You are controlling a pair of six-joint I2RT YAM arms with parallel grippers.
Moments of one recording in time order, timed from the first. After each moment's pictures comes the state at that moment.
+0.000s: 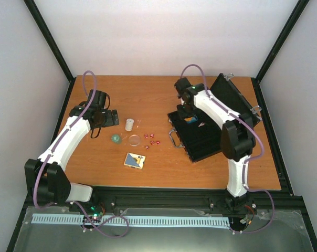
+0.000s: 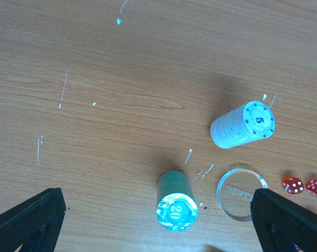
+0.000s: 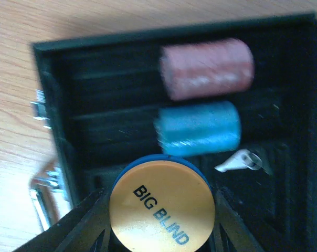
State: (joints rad) left arm -0.20 1.36 1.16 -0.86 -0.15 -0.40; right arm 0.50 2.04 1.79 -1.07 0.13 0.16
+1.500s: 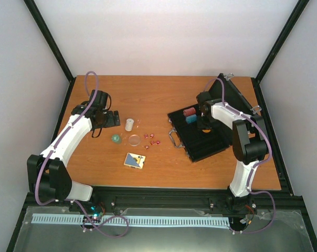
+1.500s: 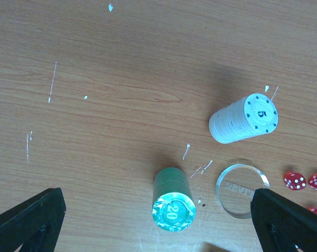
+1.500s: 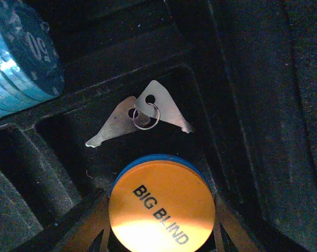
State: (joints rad) left arm -0.20 1.39 1.16 -0.86 -0.12 -0.40; right arm 0.28 1.90 1.31 -0.79 0.18 0.19
